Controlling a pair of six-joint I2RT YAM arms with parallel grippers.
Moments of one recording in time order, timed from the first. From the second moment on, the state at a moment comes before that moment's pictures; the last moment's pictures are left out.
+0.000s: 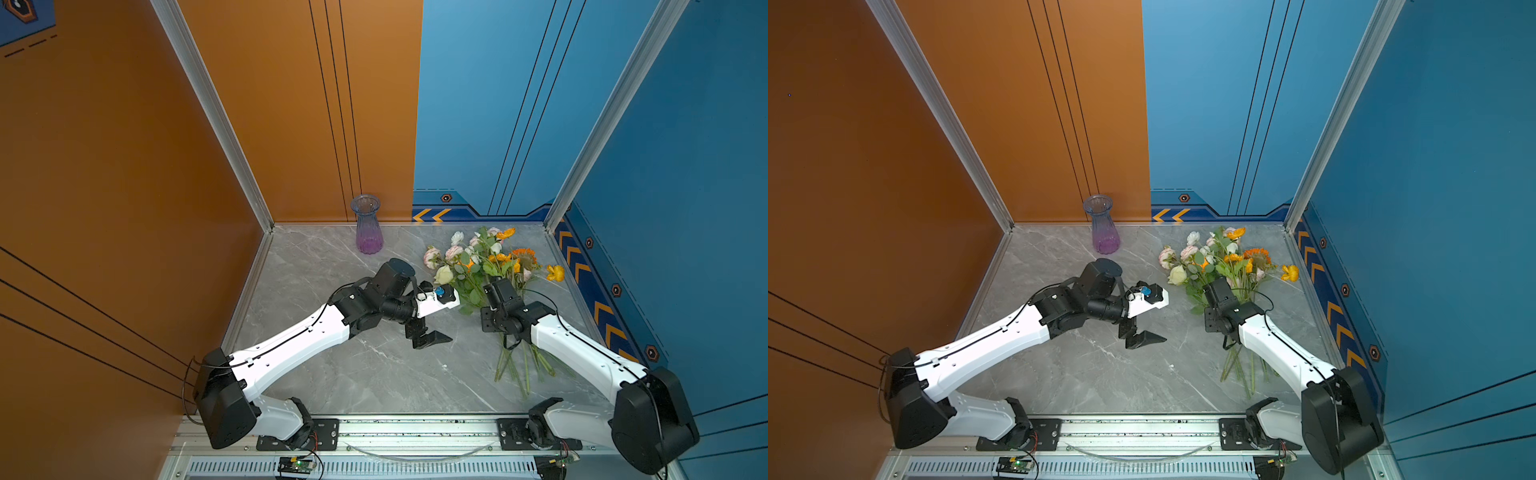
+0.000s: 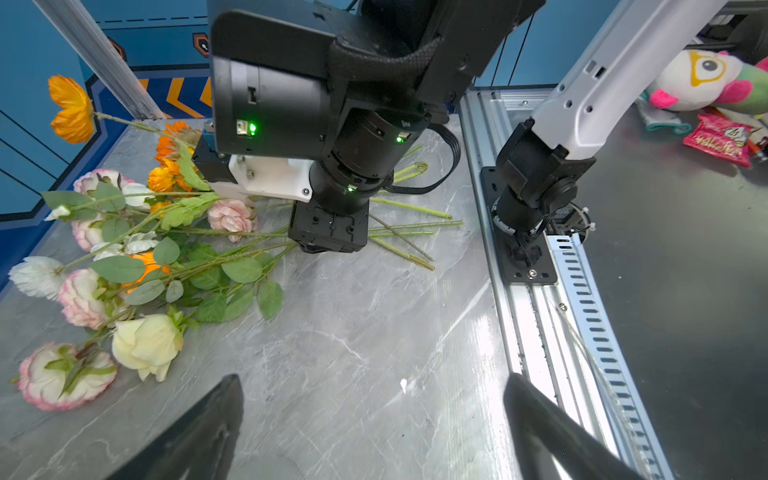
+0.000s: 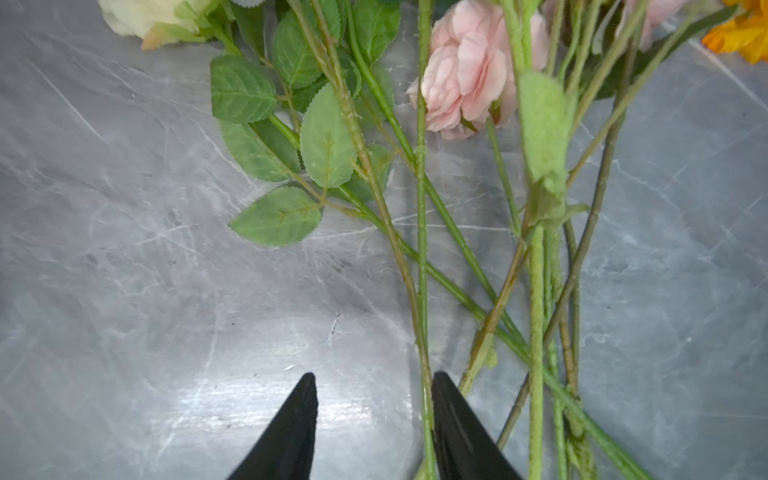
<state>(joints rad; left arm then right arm) -0.86 1.38 1.22 -0.48 0.50 0.42 0.40 1.30 0.80 -0.62 0.27 0.32</state>
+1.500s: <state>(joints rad) -0.86 1.40 1.22 -0.51 0.45 0.46 0.29 1.67 0.96 -0.54 0.23 0.20</state>
